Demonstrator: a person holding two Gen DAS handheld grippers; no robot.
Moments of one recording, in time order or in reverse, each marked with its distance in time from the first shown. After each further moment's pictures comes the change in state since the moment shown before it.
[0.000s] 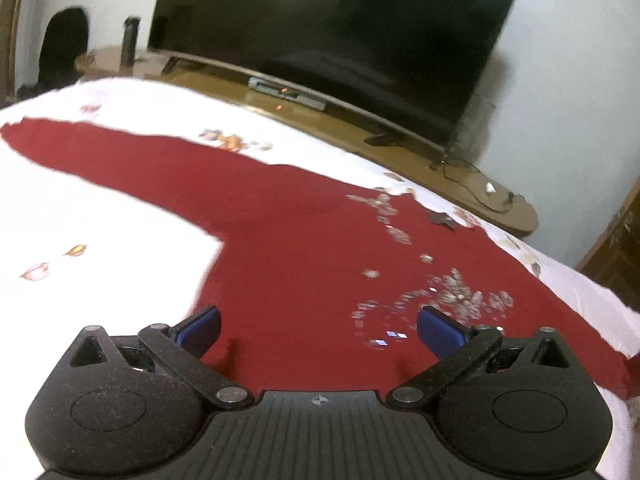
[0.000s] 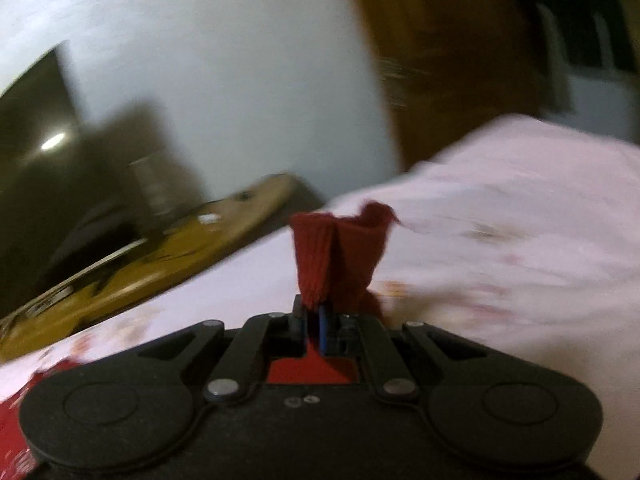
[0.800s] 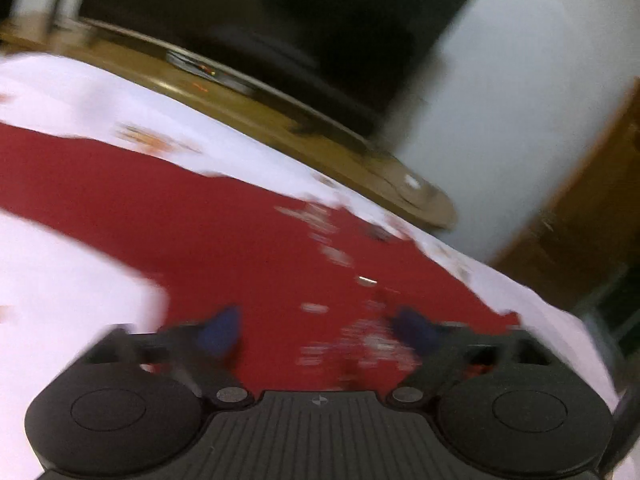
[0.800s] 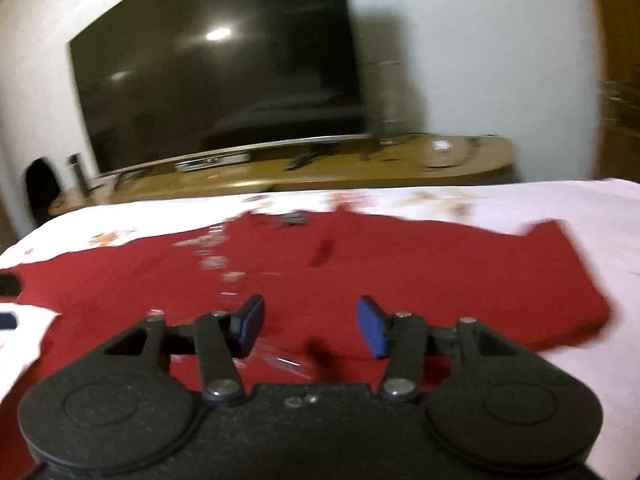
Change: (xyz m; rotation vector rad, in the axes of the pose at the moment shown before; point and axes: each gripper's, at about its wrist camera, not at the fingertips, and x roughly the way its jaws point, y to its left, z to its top) left arm 0.073 -0.004 0.048 0.014 0.107 -0.344; right arm -0.054 0.243 -0.142 -0.349 0.145 0.286
